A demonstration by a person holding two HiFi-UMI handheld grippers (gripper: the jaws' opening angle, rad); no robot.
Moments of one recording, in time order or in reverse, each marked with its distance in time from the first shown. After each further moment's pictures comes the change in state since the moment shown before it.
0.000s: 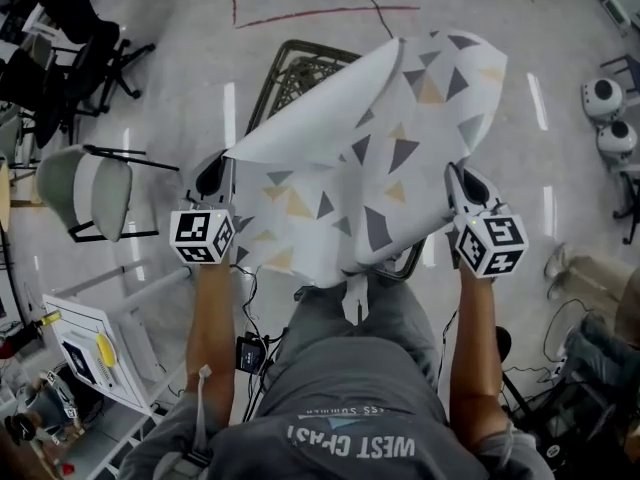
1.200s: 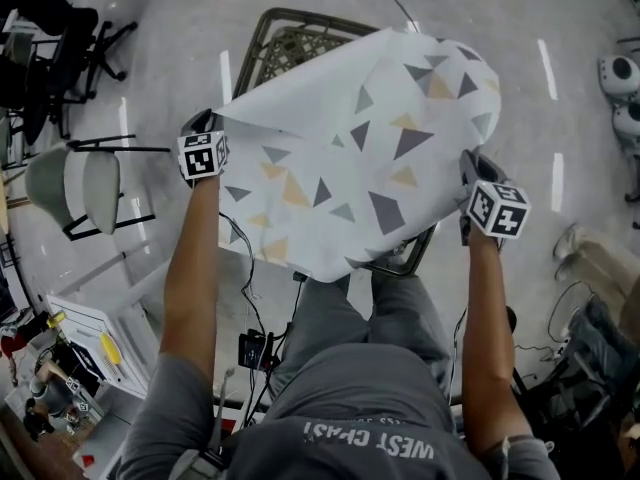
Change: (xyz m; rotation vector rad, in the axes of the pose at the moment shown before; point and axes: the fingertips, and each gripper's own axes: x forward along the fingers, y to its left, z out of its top) left arm 0.196 0.109 -0.209 0.047 0.489 0.161; right arm 0.114 -0.129 -0.159 0.229 0.280 -0.143
